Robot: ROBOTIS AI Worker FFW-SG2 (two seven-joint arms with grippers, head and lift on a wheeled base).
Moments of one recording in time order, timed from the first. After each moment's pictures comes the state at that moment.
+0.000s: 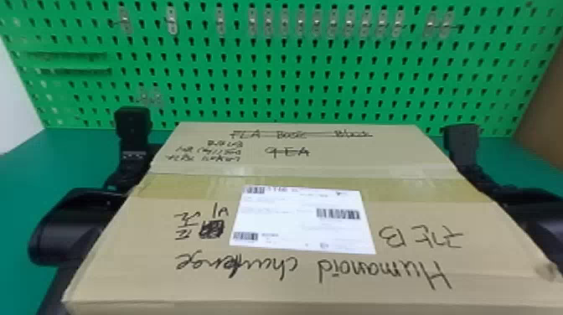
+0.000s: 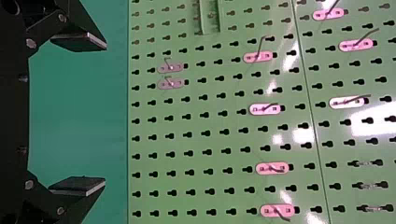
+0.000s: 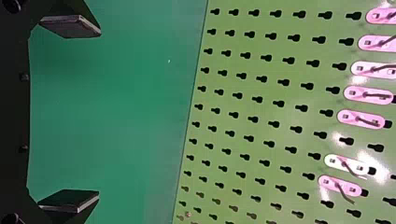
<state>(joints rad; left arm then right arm) -0.42 0.10 0.01 -1.45 -0.01 0.37 0.10 -0.50 -0.25 0.08 -1.37 -0.08 0.61 -0.10</state>
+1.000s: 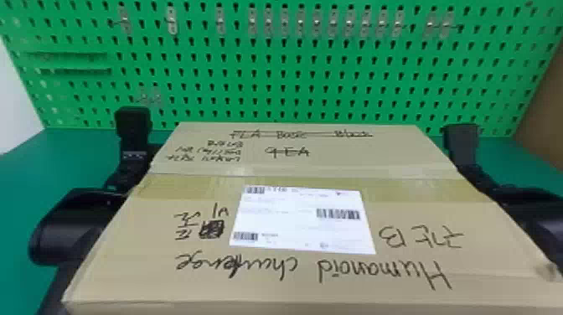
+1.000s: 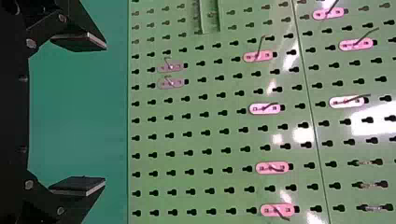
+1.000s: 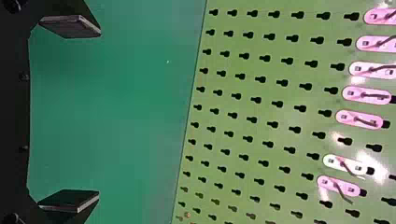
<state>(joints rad) -0.42 0.10 0.01 -1.45 -0.01 0.37 0.10 -0.50 -0.25 0.08 -1.37 -0.08 0.61 -0.10</state>
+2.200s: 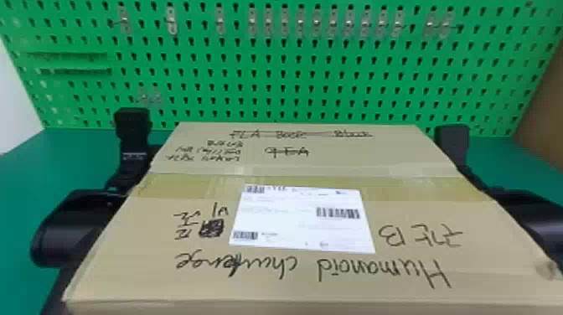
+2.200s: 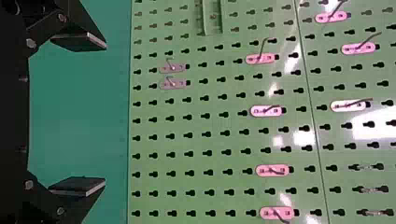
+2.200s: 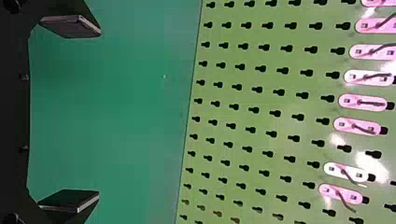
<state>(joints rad) -0.42 0.08 0.02 -1.45 -0.01 0.36 0.10 -0.50 -0.20 0.08 -1.35 -0.09 0.59 -0.10</state>
